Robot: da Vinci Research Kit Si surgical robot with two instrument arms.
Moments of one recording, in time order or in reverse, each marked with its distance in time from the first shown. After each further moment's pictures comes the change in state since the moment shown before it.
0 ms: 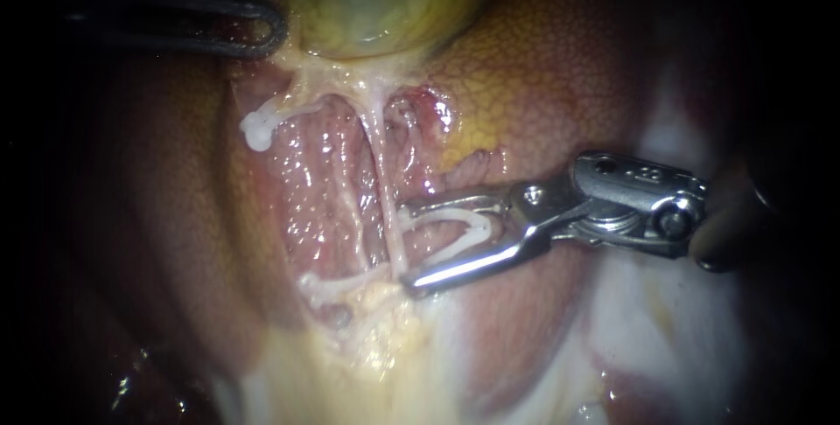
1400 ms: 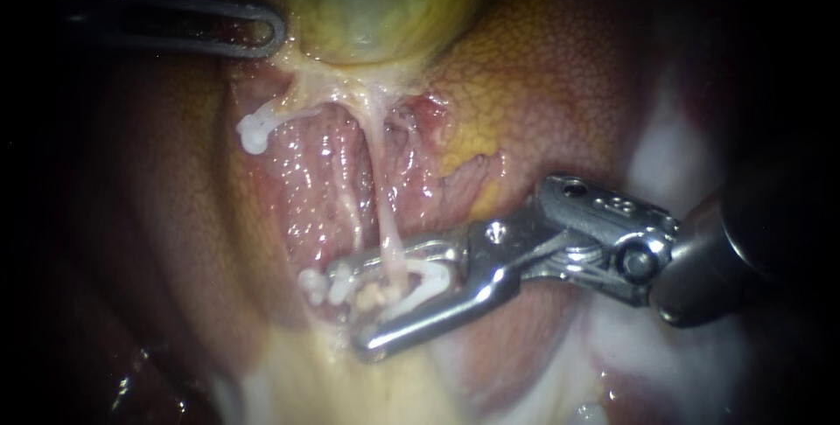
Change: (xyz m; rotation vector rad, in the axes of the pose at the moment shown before) right arm 0.003 -0.004 0.004 0.301 0.134 0.055; left arm 0.000 0.000 0.000 0.000 0.000 0.000
